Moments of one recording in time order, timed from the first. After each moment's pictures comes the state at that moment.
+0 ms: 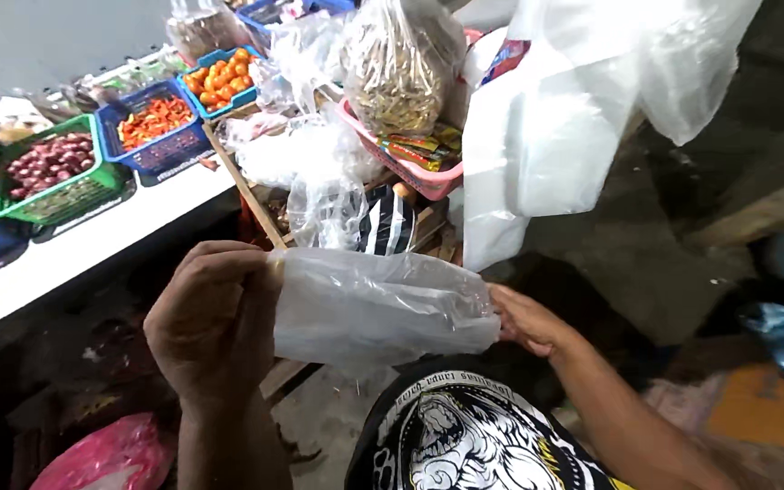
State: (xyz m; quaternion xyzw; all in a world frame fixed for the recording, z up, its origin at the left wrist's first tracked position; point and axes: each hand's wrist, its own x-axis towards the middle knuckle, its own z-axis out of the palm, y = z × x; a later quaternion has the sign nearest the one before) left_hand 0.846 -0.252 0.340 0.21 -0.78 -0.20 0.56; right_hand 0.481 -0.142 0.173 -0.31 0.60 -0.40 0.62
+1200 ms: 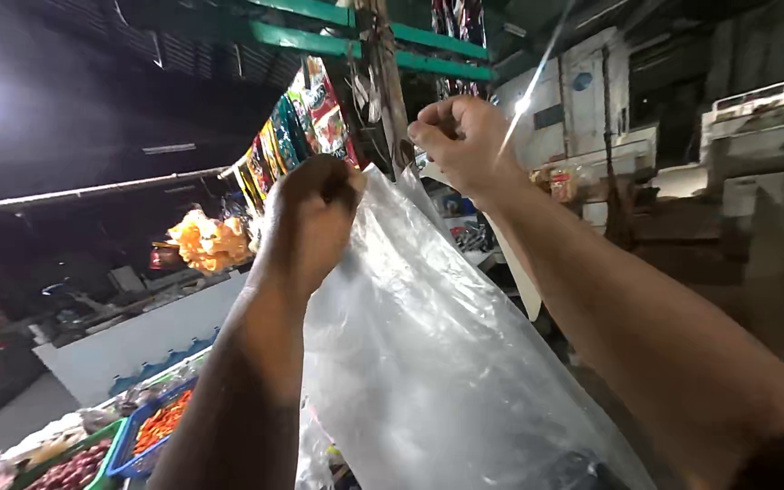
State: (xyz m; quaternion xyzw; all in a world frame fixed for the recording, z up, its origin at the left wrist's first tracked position) left_hand 0.540 -0.347 0.667 0.20 -0.83 0.00 0.51; right_hand 0.304 -0.323 0.673 -0.59 0.39 -0.69 -0.14
